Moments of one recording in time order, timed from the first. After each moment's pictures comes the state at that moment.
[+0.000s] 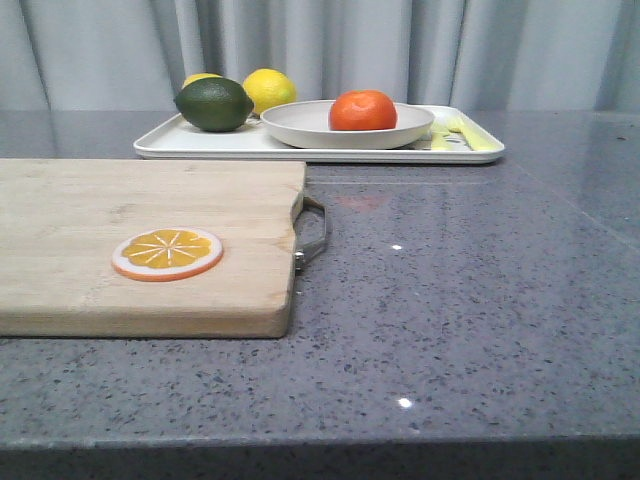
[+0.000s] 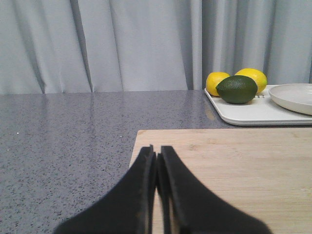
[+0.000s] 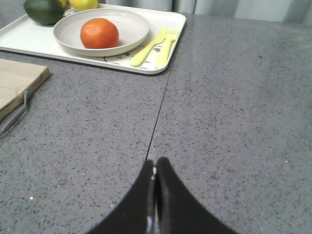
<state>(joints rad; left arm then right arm) 0.00 0.00 0.00 -0.11 0.02 0.06 0.09 0.34 -0.48 0.26 0.55 -0.22</state>
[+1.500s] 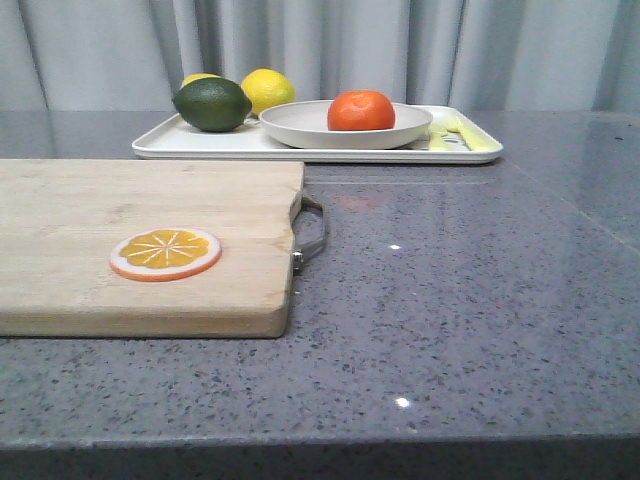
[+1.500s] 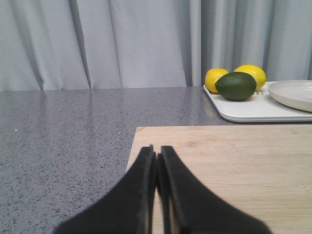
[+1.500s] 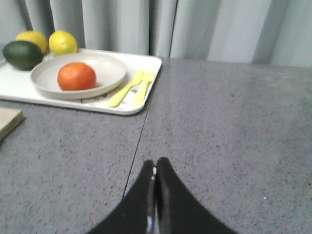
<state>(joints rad) 0.00 0.00 0.00 -0.11 0.03 0.06 0.08 0.30 -0.34 0.22 0.24 -0.18</state>
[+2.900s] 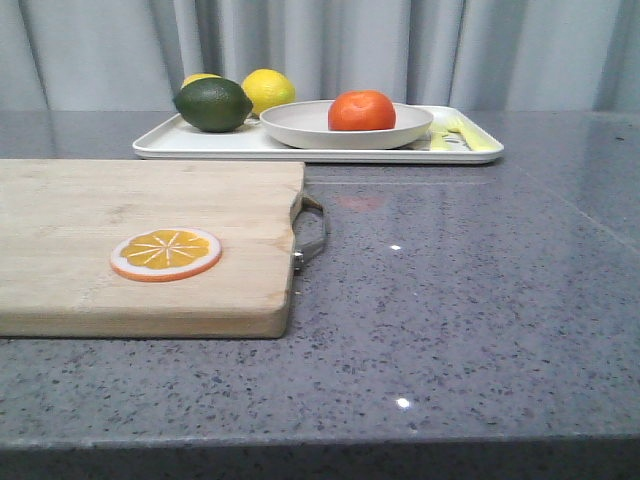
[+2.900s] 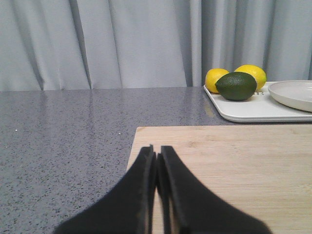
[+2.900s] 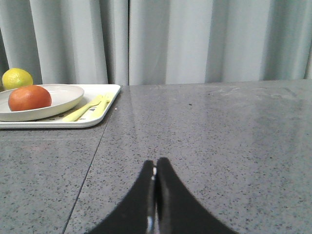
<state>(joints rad) 0.00 0.00 0.00 -0.11 0.03 0.06 -0.01 -0.01 0.03 -0.05 -0.02 0.14</state>
